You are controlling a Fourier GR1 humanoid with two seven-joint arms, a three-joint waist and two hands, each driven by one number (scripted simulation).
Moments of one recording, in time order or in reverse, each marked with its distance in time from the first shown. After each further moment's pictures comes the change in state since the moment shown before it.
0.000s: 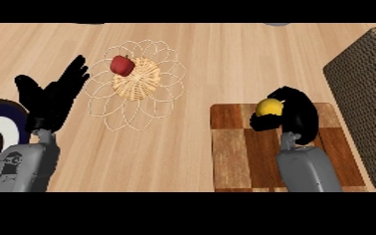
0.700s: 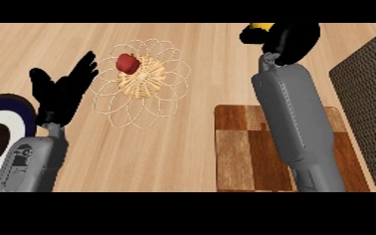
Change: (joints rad) left arm -0.047 -0.017 -0.027 0.027 -0.014 -0.002 0.013; right arm -0.610 0.013 -0.161 0.358 0.350 -0.383 0.145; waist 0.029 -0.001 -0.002
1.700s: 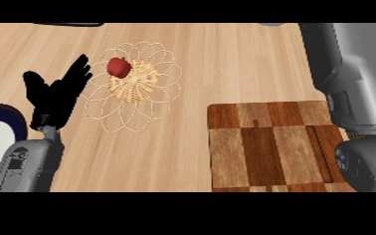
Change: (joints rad) left arm 0.020 0.006 0.030 0.019 -0.002 0.014 -0.016; right arm -0.510 -0.204 -0.314 0.503 0.411 -0.024 0.109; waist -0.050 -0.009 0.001
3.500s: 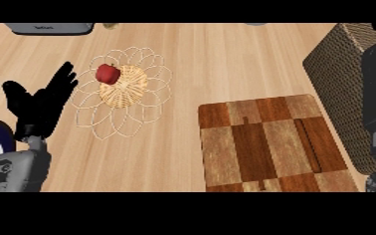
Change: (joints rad) left arm 0.072 0.018 0.049 -0.048 0.007 0.000 0.006; right arm 0.390 -0.135 -0.302 -0.133 0.079 -0.161 -0.080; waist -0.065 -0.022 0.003
